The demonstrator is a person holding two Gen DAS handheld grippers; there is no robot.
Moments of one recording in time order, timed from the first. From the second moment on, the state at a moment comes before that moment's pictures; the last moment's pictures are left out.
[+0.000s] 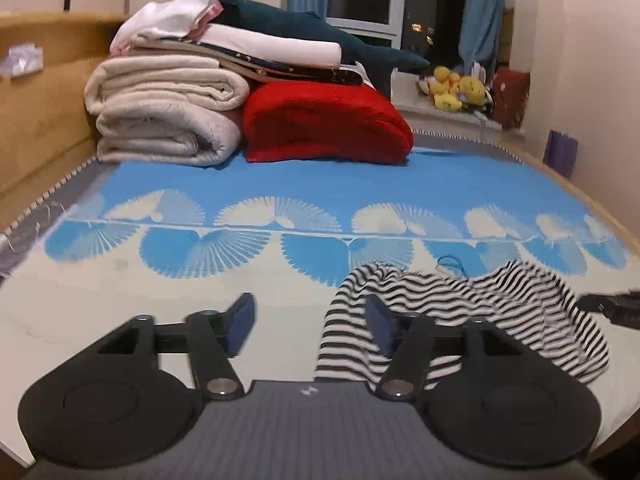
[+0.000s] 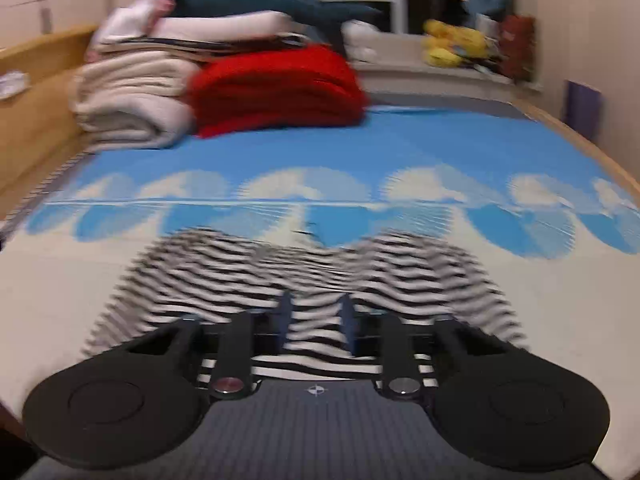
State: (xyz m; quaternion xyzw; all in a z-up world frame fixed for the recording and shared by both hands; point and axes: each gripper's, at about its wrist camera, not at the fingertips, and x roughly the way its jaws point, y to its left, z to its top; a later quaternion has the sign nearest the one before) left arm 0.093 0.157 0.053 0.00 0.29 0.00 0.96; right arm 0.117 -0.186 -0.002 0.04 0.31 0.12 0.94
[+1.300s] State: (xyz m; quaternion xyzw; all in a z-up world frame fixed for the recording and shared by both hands) left arm 0.097 0.262 0.048 -0.17 0.31 0.09 0.93; right arm 0.146 0.096 -0.117 -0.12 0.42 0.28 0.86
